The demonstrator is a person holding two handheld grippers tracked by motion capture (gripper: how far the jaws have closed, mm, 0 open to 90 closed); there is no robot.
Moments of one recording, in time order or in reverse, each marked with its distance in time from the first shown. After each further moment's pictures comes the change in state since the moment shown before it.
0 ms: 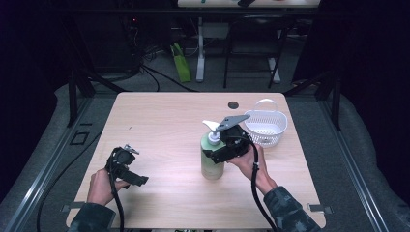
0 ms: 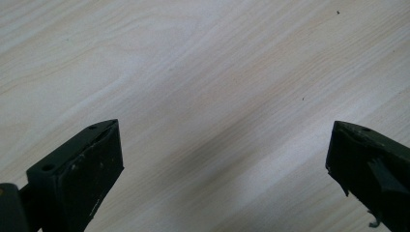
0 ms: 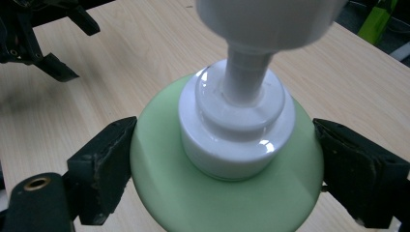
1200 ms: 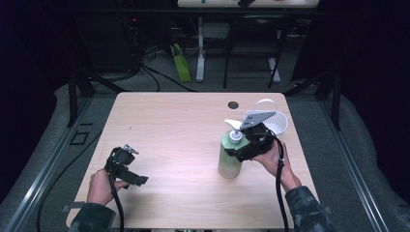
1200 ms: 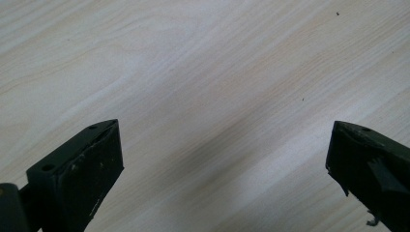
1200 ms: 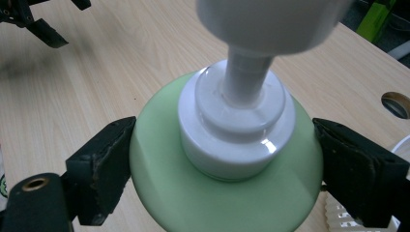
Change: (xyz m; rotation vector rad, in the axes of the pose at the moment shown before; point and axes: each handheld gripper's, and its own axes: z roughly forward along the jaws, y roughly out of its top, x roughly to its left) left arm 0.000 0.000 0.000 -0.006 -0.002 0.000; right arm -0.042 -0.028 -0.035 0.013 0.027 -0.028
